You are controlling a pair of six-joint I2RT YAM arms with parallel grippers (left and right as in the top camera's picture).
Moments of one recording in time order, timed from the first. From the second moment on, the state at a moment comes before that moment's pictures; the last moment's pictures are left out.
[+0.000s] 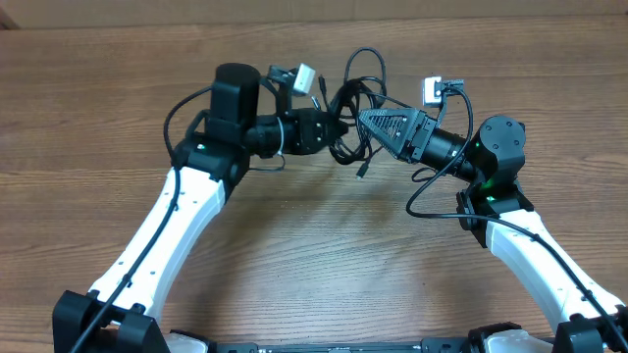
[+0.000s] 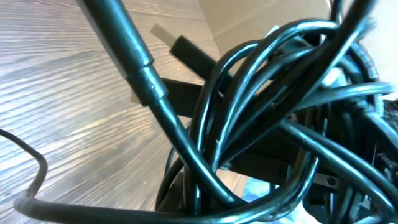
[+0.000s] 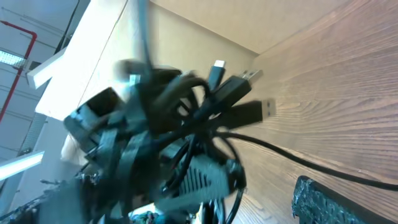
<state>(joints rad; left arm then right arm) -0.31 1.53 1.19 -0.24 0.88 -0.58 0.19 1.37 0.73 0.66 -0.92 1.17</state>
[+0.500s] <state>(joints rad) -0.13 1.53 1.18 -0.24 1.01 -0.60 0.19 1.37 0.73 0.53 -0.89 1.12</state>
